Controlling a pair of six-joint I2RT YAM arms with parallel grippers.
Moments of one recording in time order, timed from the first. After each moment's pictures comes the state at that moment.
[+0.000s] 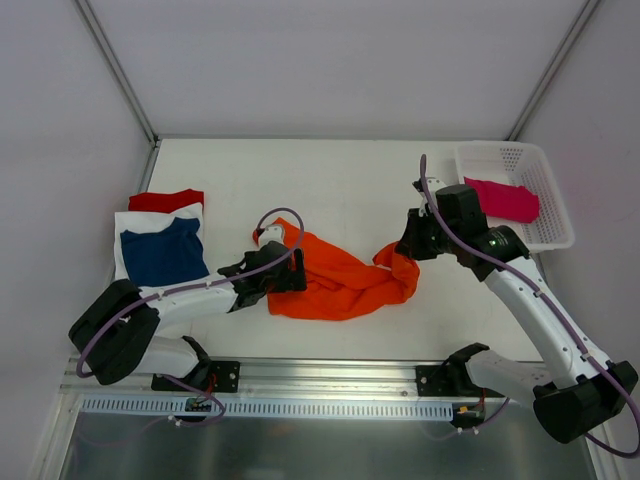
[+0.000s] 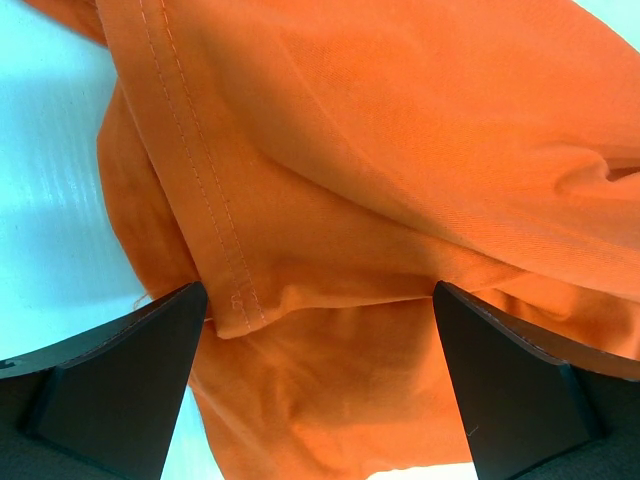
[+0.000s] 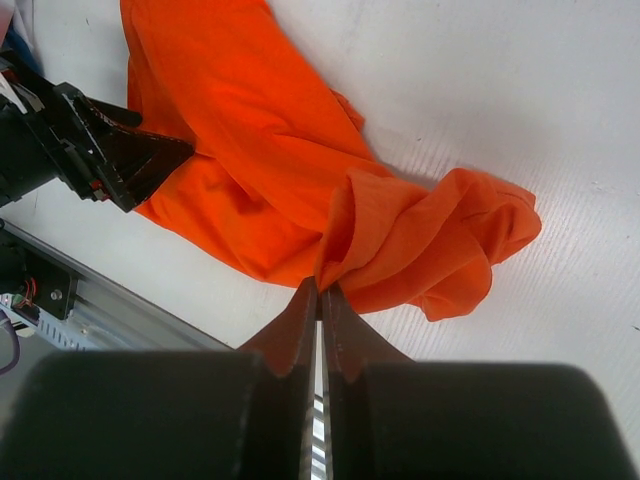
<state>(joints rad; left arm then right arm) -0.78 1.32 0.55 -0.08 -0.30 -0.69 0.45 1.06 1.10 -0.82 -0.18 0.30</state>
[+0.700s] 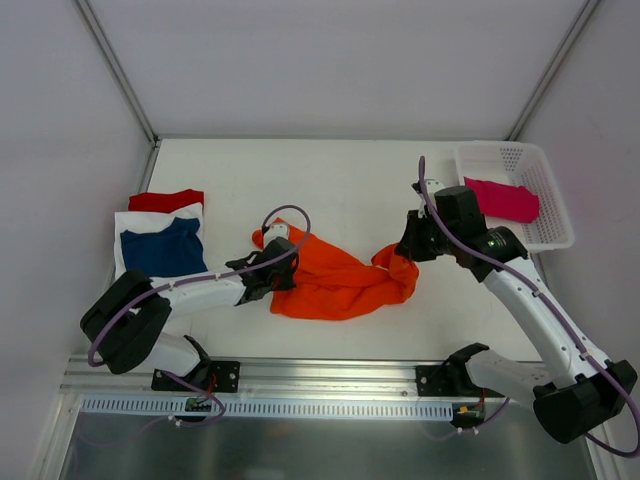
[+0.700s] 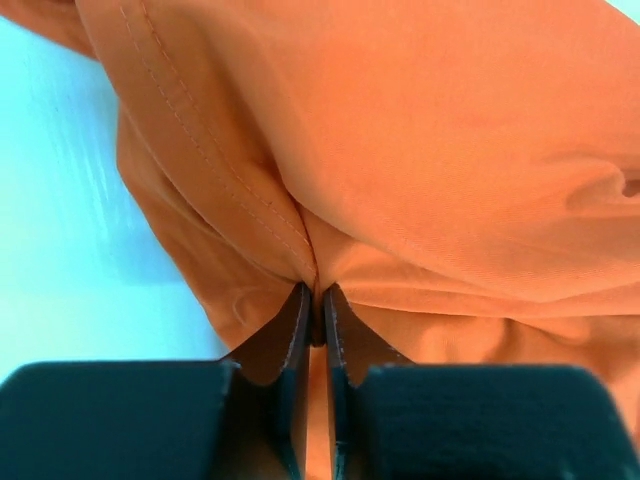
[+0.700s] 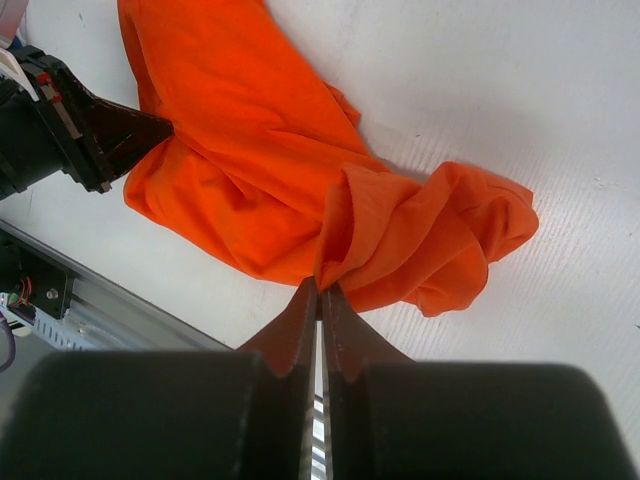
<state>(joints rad) -0.78 1.40 0.61 -0.11 -0.30 -0.70 0.45 1.06 1.08 -0.82 -0.18 0.30</state>
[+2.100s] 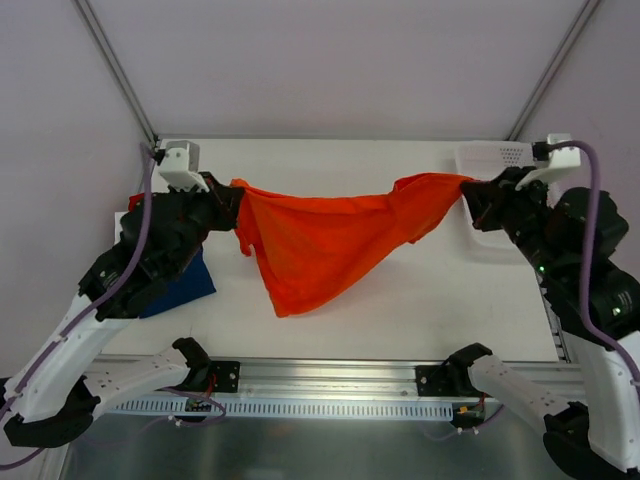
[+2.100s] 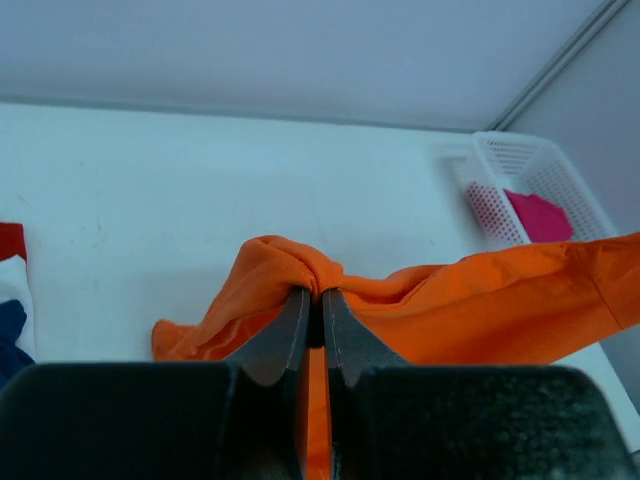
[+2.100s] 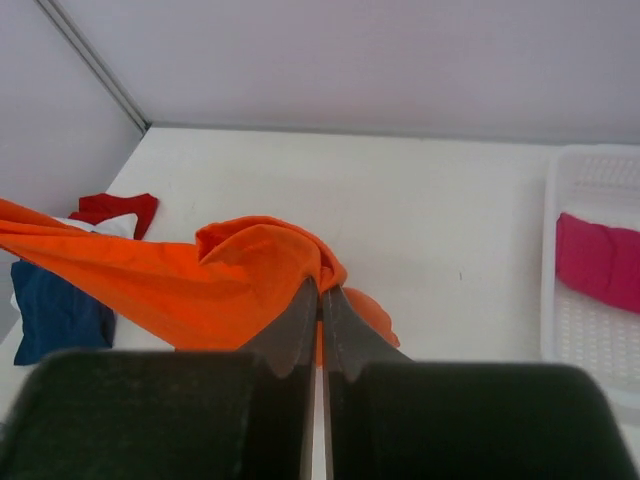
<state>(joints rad) -0.78 0.86 1.30 -0.59 -0.47 -0.39 0.45 0.87 1.56 -0.84 0.12 0.24</state>
